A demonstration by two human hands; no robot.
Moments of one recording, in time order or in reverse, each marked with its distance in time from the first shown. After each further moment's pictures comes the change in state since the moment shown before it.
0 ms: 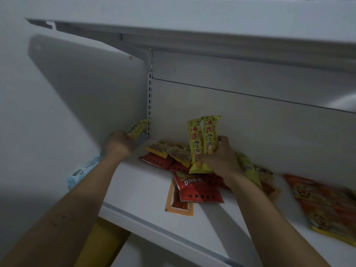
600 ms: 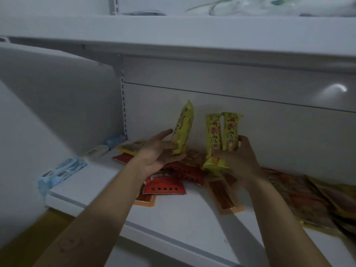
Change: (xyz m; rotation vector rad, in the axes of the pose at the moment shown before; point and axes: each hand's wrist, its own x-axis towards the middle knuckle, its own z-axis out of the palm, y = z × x) left_hand -0.132 0.134 0.060 -1.316 -0.778 -0.168; right_hand -0.032 0.027 -0.129 0.175 0.207 0.048
